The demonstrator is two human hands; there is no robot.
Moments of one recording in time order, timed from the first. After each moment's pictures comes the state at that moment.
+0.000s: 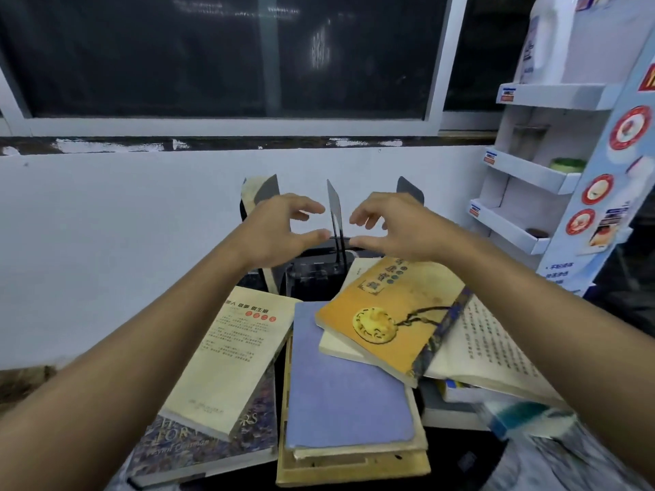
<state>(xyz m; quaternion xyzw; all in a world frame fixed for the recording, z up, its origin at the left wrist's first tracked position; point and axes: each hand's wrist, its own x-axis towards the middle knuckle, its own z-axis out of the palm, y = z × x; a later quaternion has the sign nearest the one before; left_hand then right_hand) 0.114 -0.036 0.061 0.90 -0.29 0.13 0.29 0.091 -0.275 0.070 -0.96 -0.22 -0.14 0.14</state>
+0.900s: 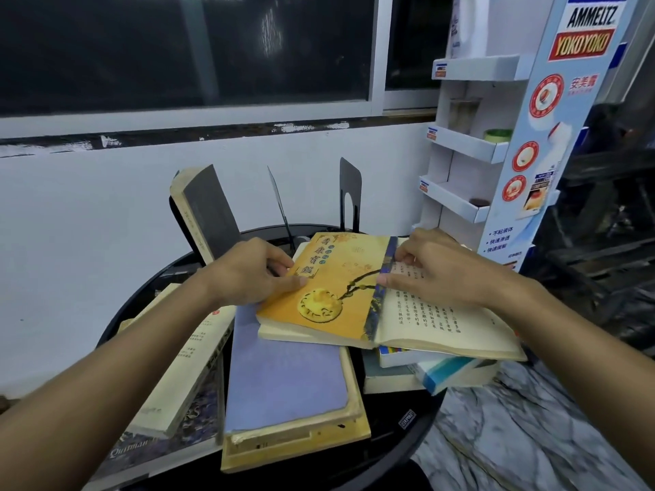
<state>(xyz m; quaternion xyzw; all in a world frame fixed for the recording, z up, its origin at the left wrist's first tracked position) 0.091 -0.080 0.016 0.93 -0.26 -0.06 0.25 -0.016 -0.372 0.022 -0.99 -0.06 -0.06 0.10</state>
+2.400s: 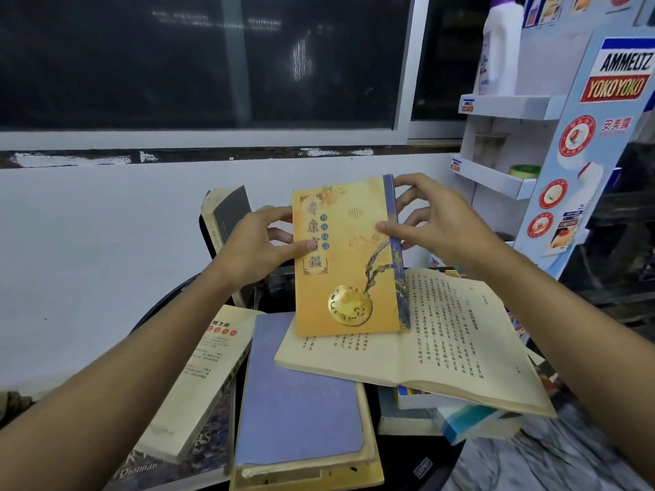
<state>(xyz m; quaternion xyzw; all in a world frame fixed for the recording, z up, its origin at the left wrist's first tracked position) 0.121 -0.073 0.043 0.82 -0.29 0.08 0.49 0.044 -0.357 0.083 -0.89 -0.11 -0.22 0.37</state>
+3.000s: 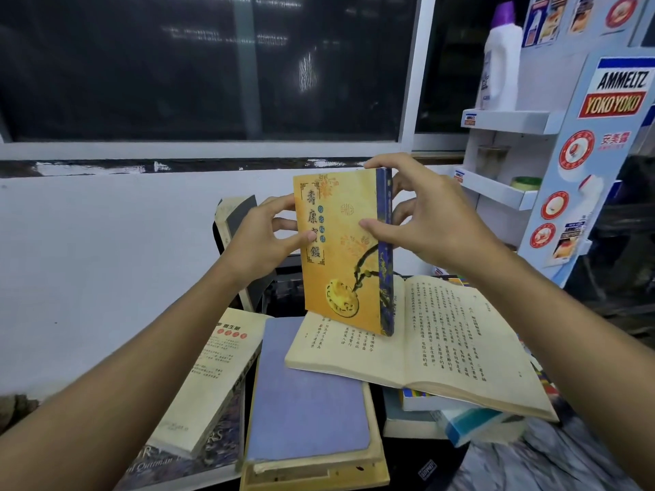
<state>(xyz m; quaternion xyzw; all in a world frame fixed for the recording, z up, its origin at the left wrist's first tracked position) 0.119 -0.071 0.058 0.79 -0.30 0.12 0.52 0.006 -0.304 0.118 -0.88 -0.18 -0.29 0.32</state>
